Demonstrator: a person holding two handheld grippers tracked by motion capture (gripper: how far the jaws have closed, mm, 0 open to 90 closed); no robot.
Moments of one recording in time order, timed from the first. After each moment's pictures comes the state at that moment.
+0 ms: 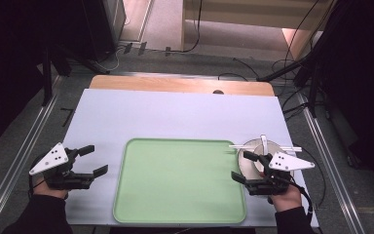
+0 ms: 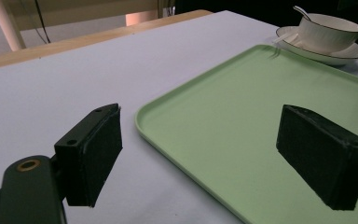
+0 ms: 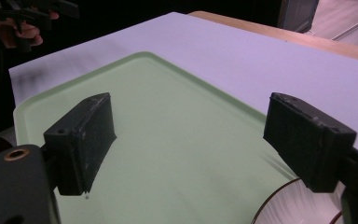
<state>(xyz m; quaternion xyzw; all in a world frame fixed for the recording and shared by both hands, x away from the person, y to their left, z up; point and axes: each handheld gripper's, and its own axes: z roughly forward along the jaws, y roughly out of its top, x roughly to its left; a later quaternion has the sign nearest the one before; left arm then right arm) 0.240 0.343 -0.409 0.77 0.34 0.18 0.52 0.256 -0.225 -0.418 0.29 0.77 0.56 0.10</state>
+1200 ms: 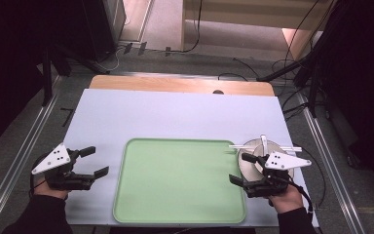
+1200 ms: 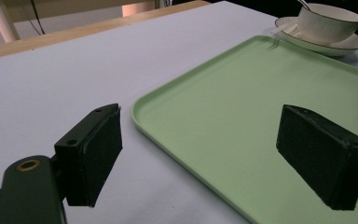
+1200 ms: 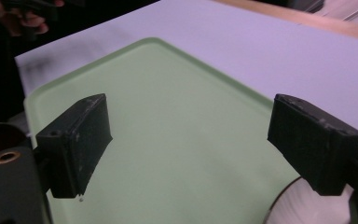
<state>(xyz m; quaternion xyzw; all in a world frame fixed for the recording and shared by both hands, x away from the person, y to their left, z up) 0.240 0.341 -0.410 0.78 0.33 0.17 0.51 0.252 -0.217 -0.407 0.30 0.79 0.53 0.08</state>
